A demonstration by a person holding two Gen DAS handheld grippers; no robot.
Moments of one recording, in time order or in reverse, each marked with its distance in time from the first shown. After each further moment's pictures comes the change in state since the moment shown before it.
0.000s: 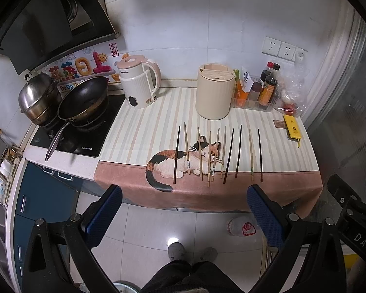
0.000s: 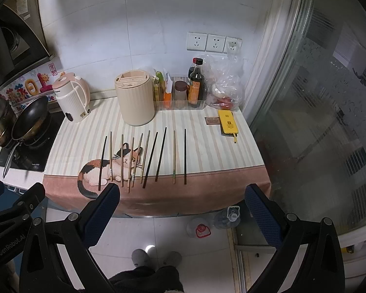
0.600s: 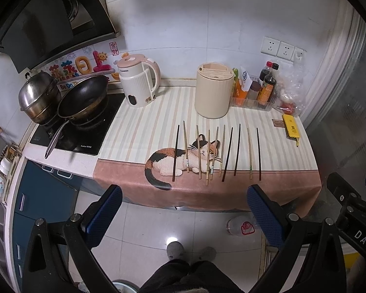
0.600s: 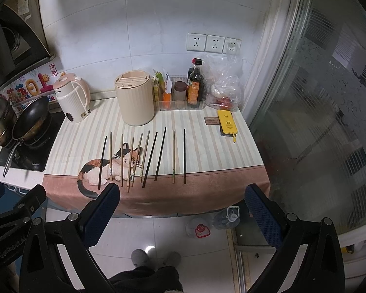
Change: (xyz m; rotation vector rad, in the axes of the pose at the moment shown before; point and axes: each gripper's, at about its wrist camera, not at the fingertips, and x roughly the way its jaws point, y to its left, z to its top) left arm -0.006 -0.003 -0.003 -0.003 -0.005 -0.003; right arm 0.000 0.001 -0.004 0.003 -0.006 0.002
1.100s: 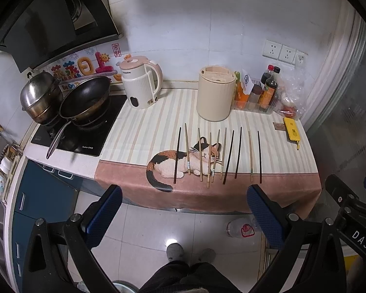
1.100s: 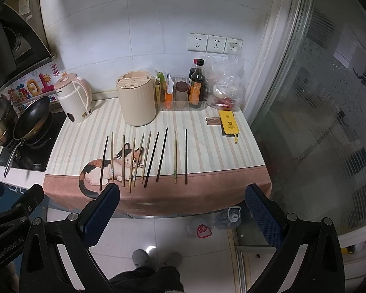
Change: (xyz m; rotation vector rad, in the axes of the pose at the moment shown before) left arm -0.002 0.008 -0.004 -0.011 -0.017 -0.002; right arm -0.010 0.003 0.006 -0.001 -0.003 0.003
